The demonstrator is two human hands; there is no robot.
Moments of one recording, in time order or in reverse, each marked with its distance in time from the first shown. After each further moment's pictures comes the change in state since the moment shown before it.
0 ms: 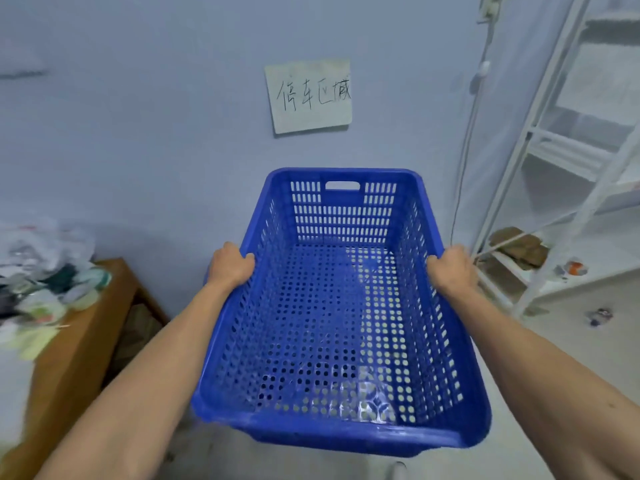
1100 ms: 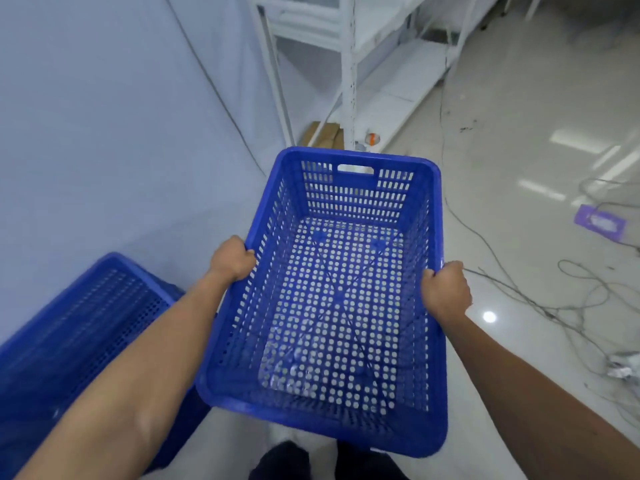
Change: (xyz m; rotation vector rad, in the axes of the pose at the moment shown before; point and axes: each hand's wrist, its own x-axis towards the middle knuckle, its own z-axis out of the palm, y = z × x) left_hand -0.036 0.359 0.402 0.344 -0.597 0.547; right_hand 0.093 0.397 -0.072 0.075 0.243 0.741
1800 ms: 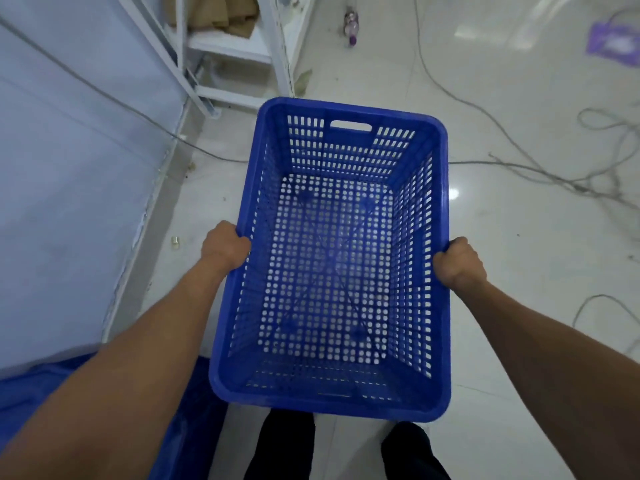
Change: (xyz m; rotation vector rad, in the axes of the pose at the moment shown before) left_hand 0.336 -0.025 0.309 -0.015 -0.362 0.049; right_hand 0.189 0.116 0.311 -0.179 -0.175 0.430
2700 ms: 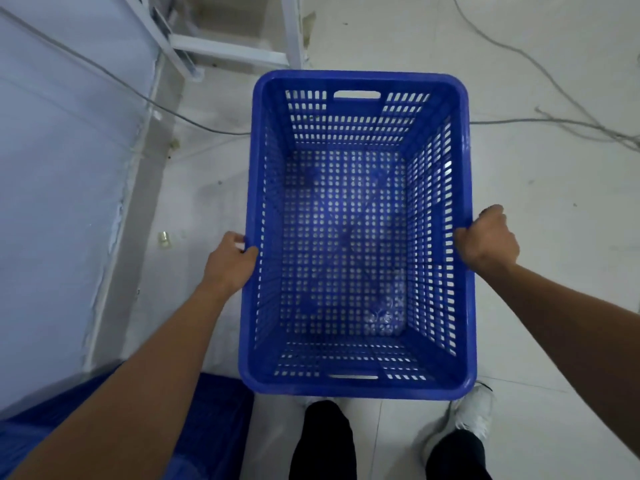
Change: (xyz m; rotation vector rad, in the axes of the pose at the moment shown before) left_hand 0.108 -0.107 0.058 -0.116 -0.136 0.045; right_hand 0.065 -0.039 0.130 -0.114 0.237 0.027
